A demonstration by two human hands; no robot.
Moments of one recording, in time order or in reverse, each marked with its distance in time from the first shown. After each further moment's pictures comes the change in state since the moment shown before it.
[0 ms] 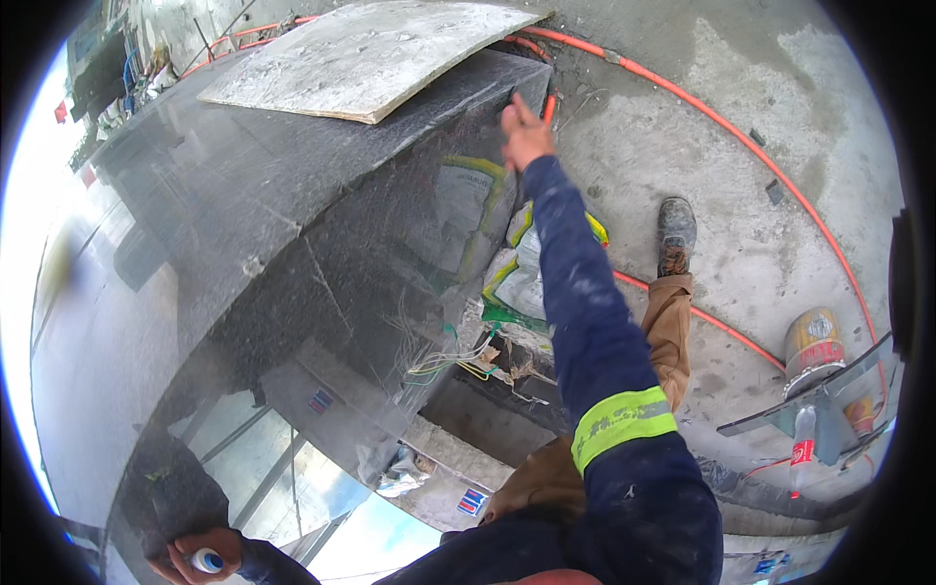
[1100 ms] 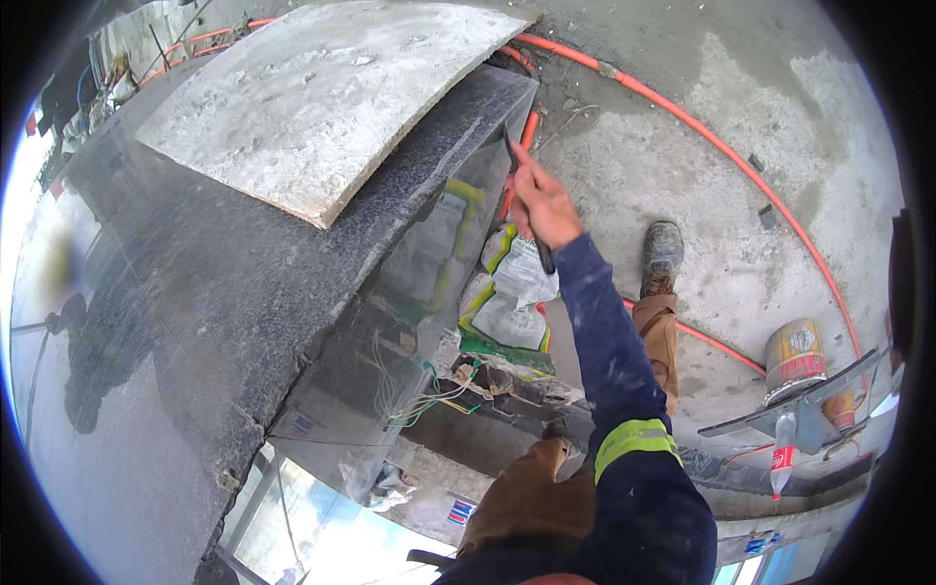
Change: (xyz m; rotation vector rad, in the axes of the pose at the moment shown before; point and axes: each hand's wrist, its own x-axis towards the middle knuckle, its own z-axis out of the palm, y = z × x) left_hand 0.019 0.010 0.027 -0.034 -0.029 0.107; right_hand 0.022 0.046 -0.038 0.101 -0.317 0.026
